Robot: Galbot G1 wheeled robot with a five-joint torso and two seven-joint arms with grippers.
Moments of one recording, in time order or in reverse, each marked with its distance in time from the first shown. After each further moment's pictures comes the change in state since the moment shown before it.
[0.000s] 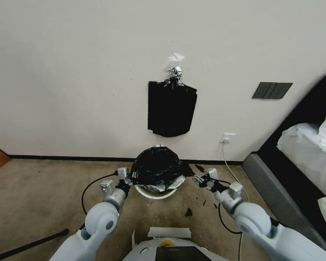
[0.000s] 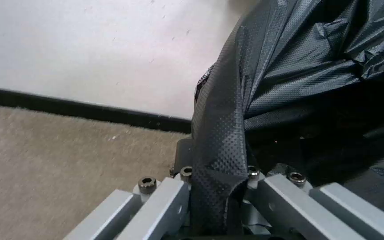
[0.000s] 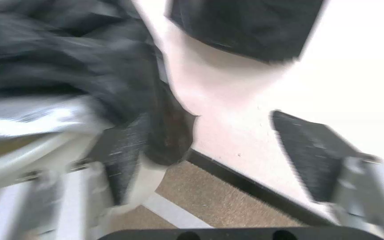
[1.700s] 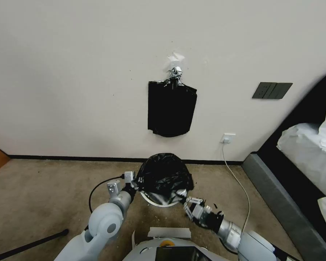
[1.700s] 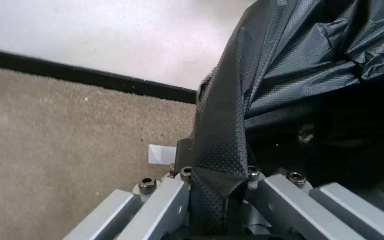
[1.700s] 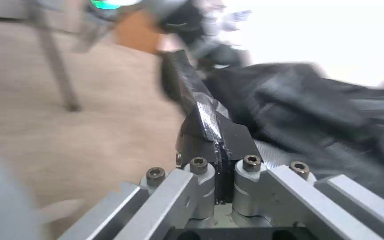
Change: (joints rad) left arm -0.010 -0.030 0.052 -0.091 -0.136 0.115 -0.127; right arm -0.036 0.006 -0.186 -0.076 -0.398 0.404 -0.379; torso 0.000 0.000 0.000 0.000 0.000
